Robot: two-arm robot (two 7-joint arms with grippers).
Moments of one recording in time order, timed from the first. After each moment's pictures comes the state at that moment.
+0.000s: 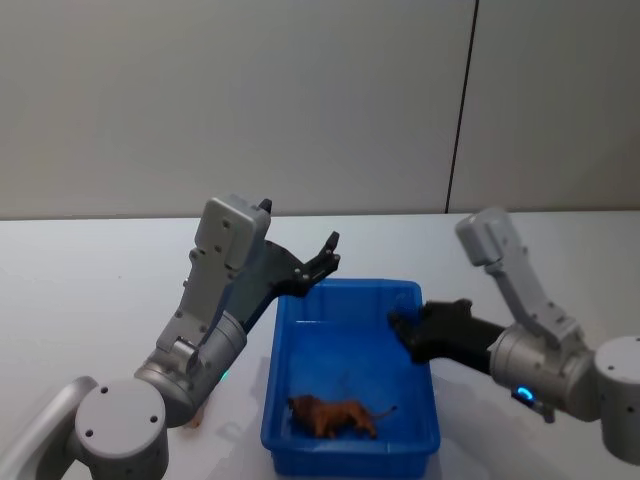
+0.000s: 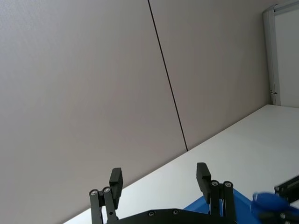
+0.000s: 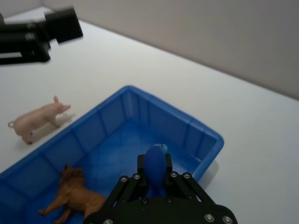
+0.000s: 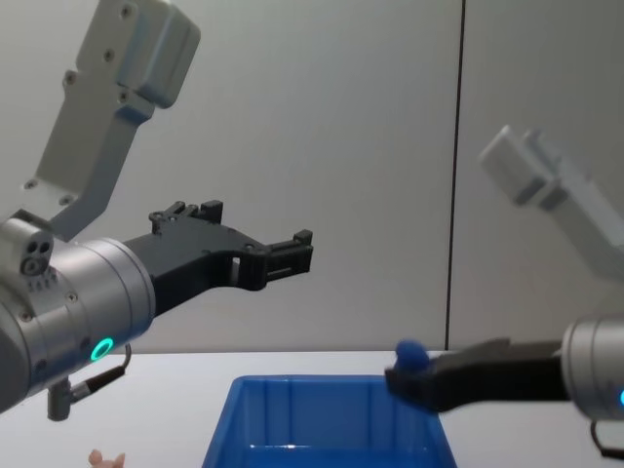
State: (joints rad) left arm -0.24 0.38 0.45 -1.63 -0.20 0.01 -0.01; right arm 0.27 0.17 -0.31 -1.50 0.08 0.46 0.48
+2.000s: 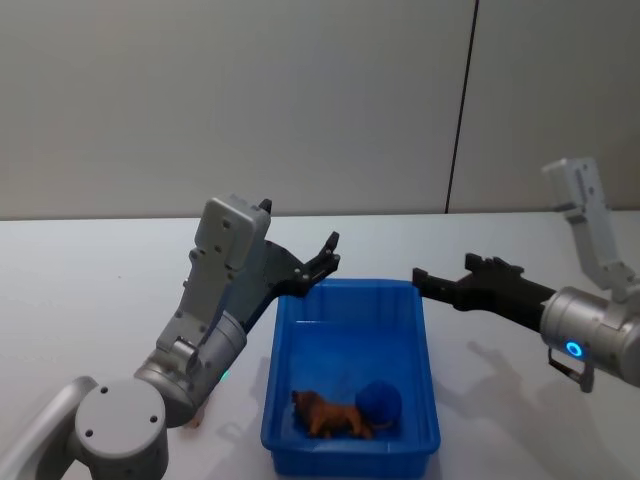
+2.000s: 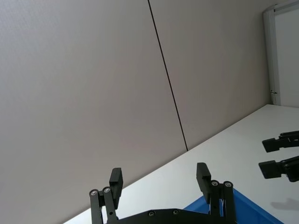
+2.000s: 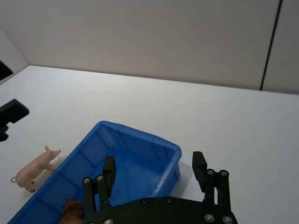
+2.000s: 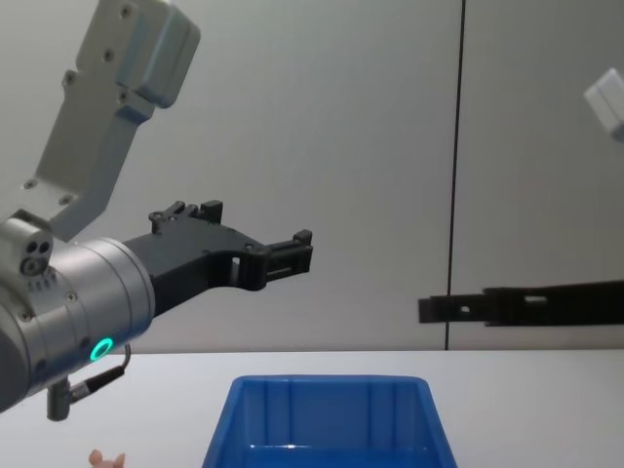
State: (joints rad) left arm -0.24 0.38 0.45 -1.63 -0.20 0.01 -0.01; right arm 0.29 0.21 -0.22 -1.54 0.37 0.56 0.36
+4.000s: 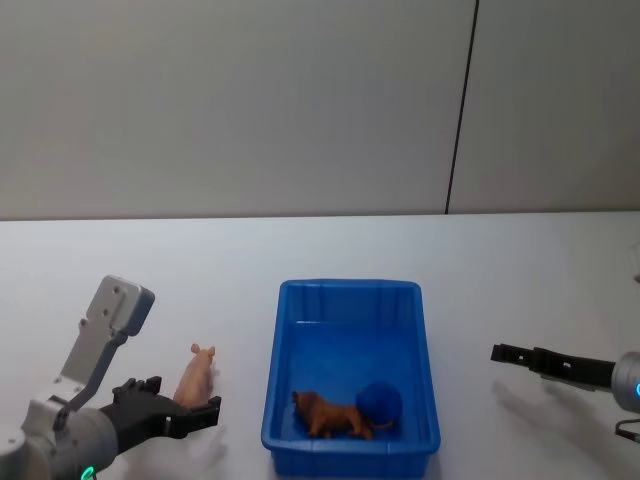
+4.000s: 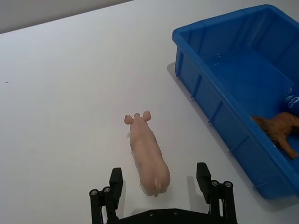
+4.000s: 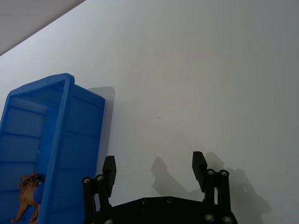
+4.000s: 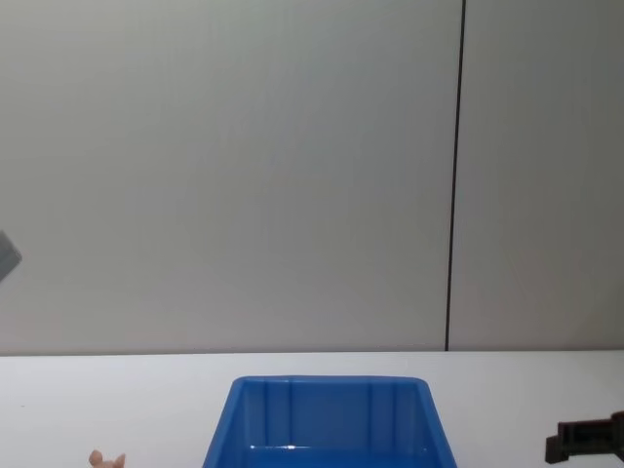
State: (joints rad) left arm -0.06 0.65 0.31 -1.72 -0.62 0.58 -0.05; right arm 0.26 0.25 -0.07 -1.42 0.80 0.91 0.04
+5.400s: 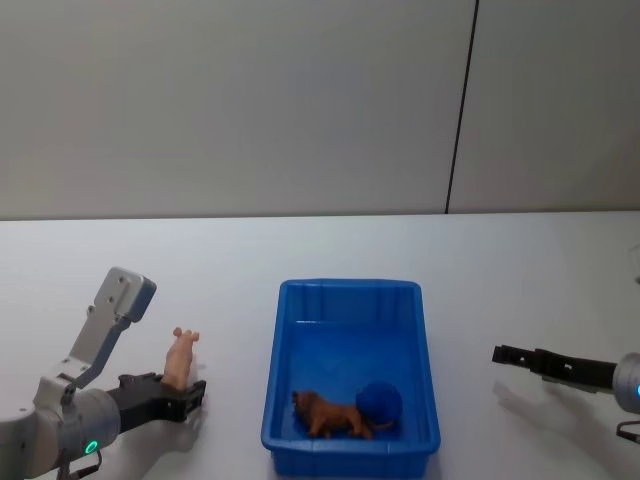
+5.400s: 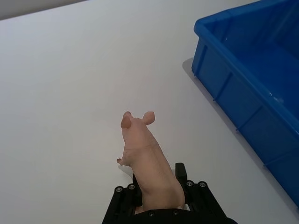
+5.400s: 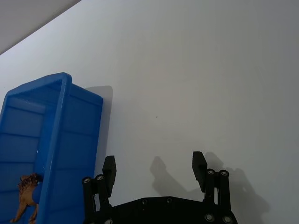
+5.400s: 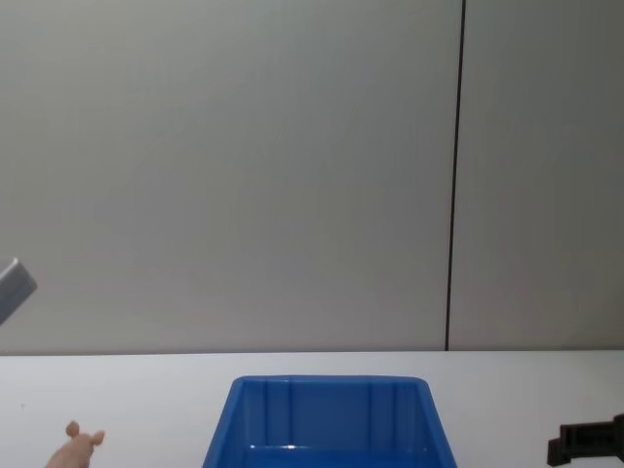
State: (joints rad) left arm -0.20 0.57 0.33 -1.48 -0.52 0.56 -0.23; right arm 0.26 0.25 -0.07 -1.42 0.81 0.91 0.03
